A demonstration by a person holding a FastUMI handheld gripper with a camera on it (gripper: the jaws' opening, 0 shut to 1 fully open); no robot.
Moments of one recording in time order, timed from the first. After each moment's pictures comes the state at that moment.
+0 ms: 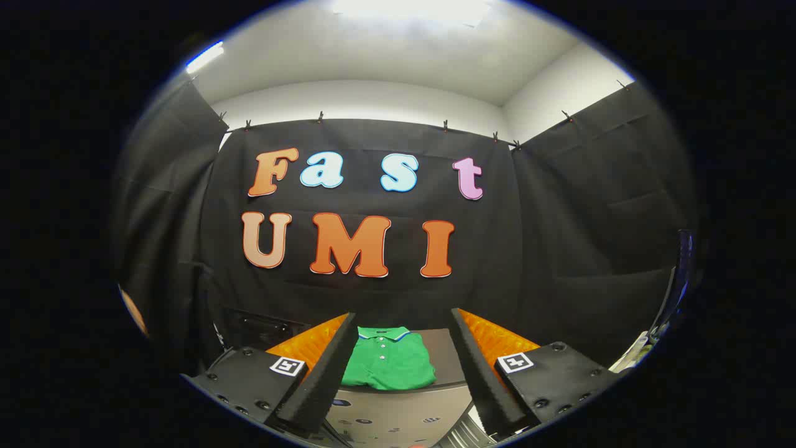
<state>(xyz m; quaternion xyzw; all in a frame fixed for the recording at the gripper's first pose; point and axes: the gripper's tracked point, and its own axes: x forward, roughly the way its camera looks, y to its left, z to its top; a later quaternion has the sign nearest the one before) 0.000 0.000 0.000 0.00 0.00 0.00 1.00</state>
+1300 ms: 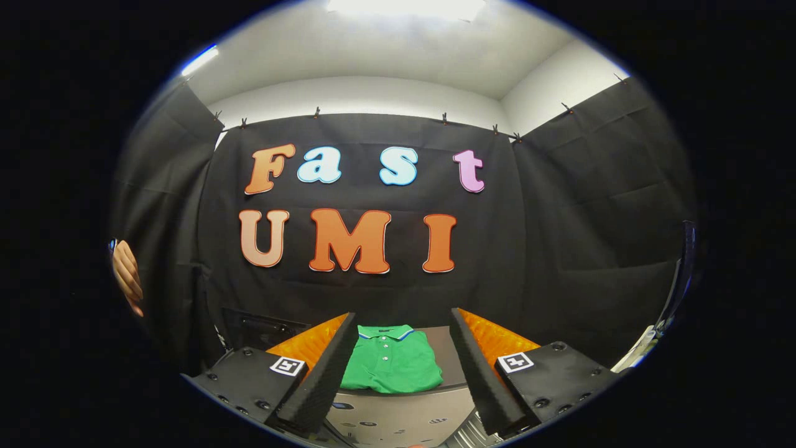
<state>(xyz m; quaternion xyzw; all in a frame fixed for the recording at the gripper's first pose) 0.027 0.001 -0.003 0.00 0.00 0.00 1.00</state>
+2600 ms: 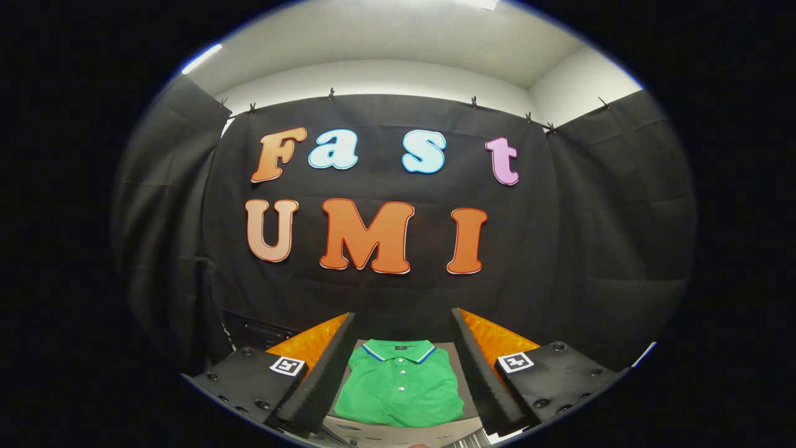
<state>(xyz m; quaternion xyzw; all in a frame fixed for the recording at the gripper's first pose) 0.171 0.042 0.028 0.00 0.06 0.06 1.00</state>
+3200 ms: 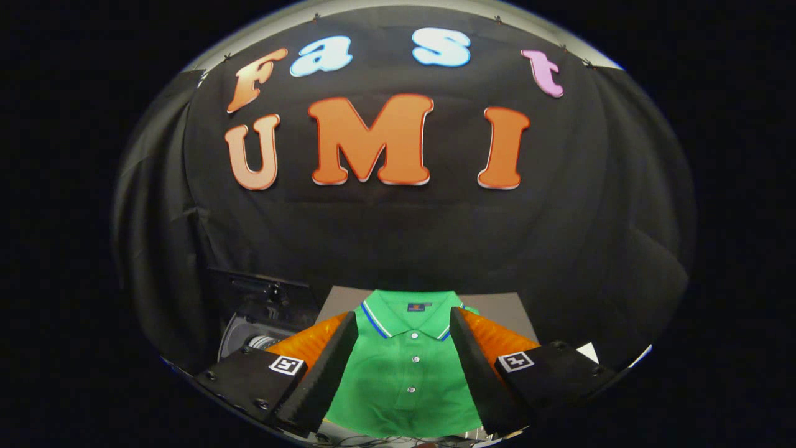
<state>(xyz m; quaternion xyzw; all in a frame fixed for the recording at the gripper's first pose) 0.303 0.060 -0.117 0.00 0.33 0.09 0.94</state>
